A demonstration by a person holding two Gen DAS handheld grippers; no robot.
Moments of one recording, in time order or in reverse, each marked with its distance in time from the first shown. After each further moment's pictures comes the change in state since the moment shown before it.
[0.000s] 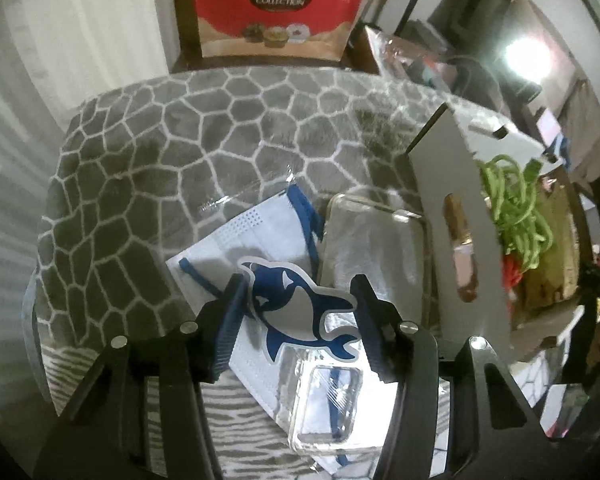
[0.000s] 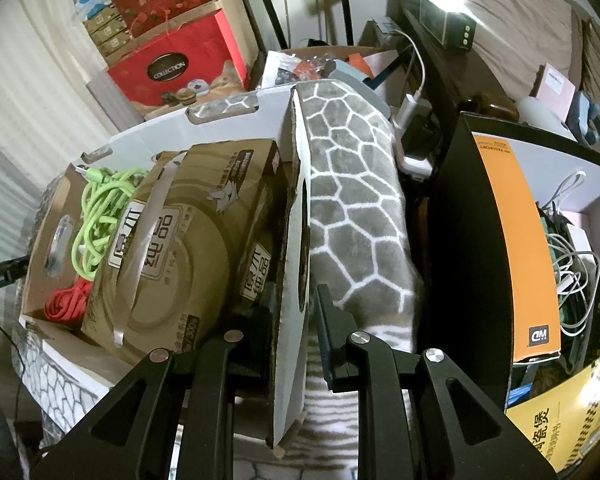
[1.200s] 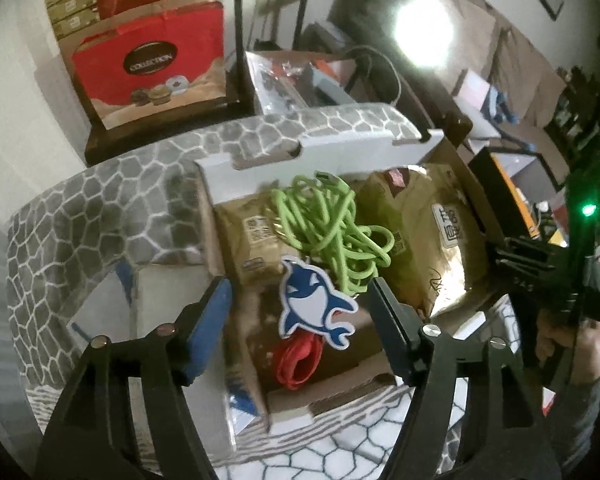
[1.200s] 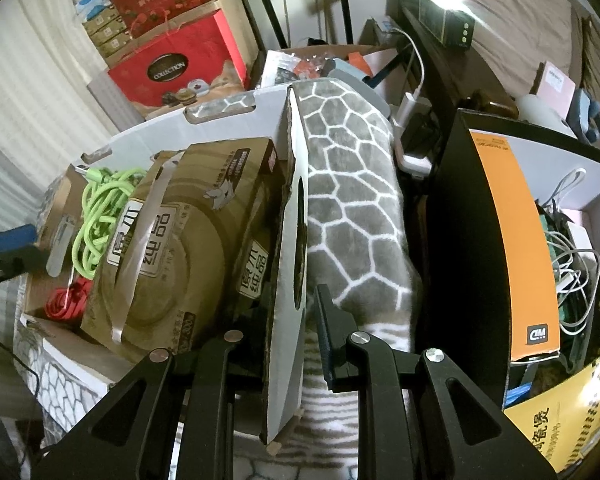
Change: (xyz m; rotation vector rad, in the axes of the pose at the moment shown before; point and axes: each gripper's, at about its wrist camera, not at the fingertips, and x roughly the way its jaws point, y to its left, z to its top) left arm -0.036 -0.140 0.014 0.233 -0.057 -0.096; right arm 0.001 0.001 0.001 0.006 0.003 0.006
